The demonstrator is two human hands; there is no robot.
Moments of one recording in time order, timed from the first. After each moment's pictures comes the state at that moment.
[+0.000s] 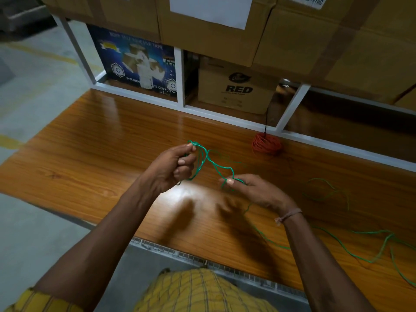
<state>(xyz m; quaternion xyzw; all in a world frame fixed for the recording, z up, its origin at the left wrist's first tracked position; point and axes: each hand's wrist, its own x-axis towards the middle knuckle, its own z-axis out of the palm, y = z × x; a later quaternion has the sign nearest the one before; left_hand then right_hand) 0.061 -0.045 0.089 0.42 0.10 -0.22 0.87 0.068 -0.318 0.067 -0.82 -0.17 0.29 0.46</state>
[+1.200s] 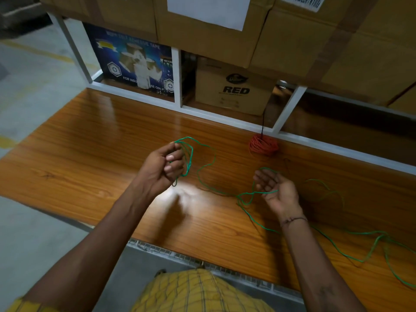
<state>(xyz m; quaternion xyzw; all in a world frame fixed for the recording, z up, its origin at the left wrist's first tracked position) 0.057 -0.037 0.084 0.30 0.13 -0.18 0.93 0.080 -0.368 0.035 -0.46 0.31 0.10 0.83</state>
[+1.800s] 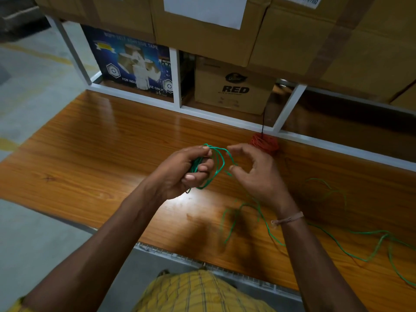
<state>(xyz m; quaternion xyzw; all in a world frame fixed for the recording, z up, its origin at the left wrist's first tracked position) 0.038 -0.080 0.136 0.44 0.04 -0.28 0.85 0.059 -0.301 0.123 -0.88 -0.18 -0.04 0.44</state>
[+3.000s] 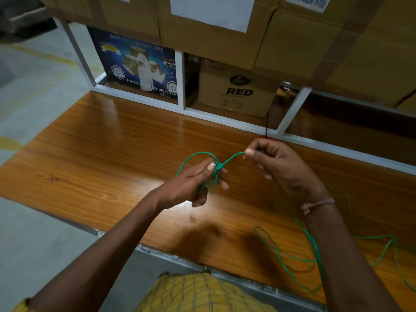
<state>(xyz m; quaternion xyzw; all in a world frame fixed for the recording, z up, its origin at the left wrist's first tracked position) 0.024 -0.072 0.109 0.73 -0.12 -0.23 0.64 0.075 -0.326 0.169 -0.77 -0.17 0.17 0.59</state>
